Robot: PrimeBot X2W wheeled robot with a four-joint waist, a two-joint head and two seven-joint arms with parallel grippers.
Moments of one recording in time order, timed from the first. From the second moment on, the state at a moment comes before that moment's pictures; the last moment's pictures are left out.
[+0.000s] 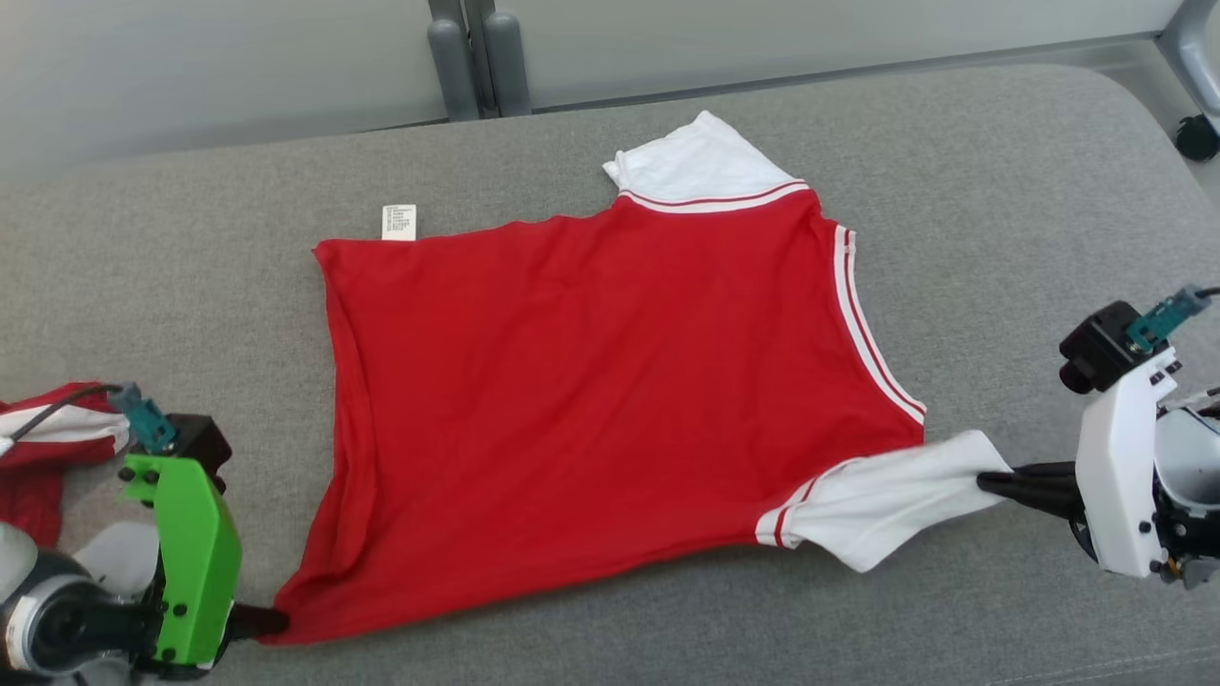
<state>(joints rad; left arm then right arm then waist) -0.51 0.99 -0.86 -0.09 -1.40 0.10 0.99 -0.37 -0.91 0.56 -0.09 1.13 0.13 0.77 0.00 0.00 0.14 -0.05</state>
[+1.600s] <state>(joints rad) -0.61 0.69 -0.70 0.32 -1.03 0.01 0.07 -0.49 -0.50 0.33 0.26 0.68 0.13 -0.09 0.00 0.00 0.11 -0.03</state>
